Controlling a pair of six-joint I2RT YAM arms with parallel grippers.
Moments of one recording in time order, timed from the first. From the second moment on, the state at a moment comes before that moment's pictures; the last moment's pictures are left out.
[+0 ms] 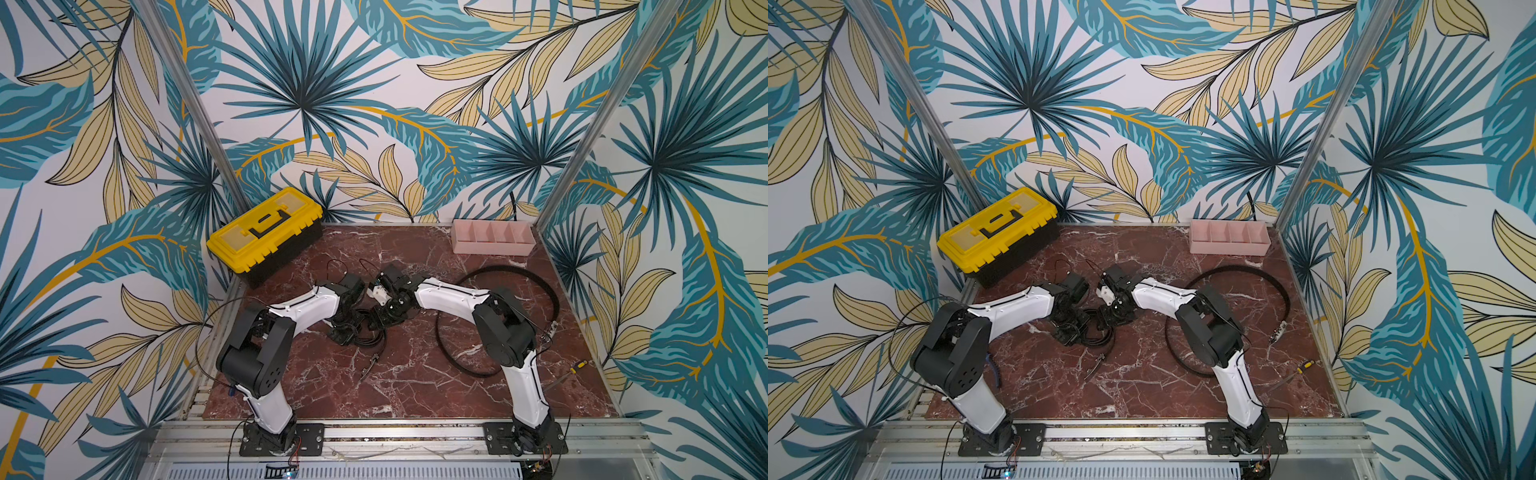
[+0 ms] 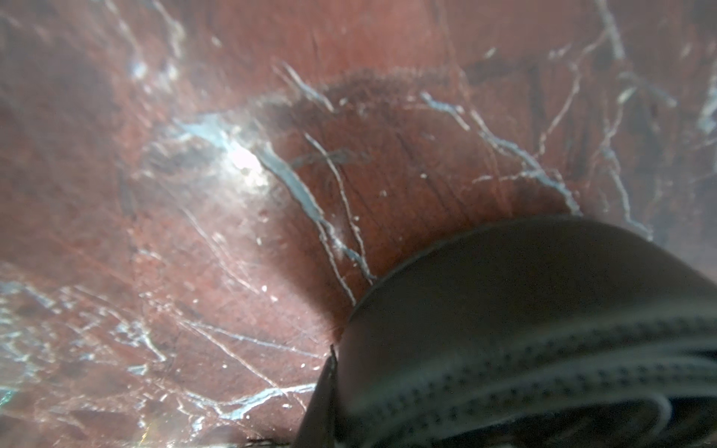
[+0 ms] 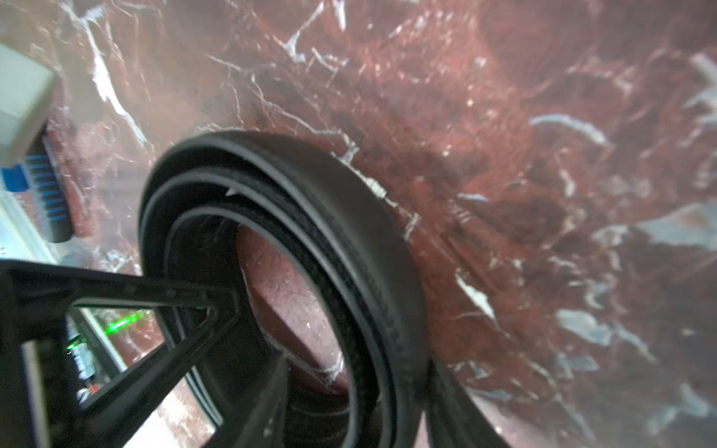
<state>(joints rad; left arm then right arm) -0.45 1.72 1.05 -0.82 0.17 -1.44 0.75 2.14 1.55 -0.61 -0.35 0.36</state>
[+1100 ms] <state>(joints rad) -0.47 1.49 0.99 -0.72 0.23 -1.25 0.78 2.15 1.62 -0.76 -0.11 0.59</state>
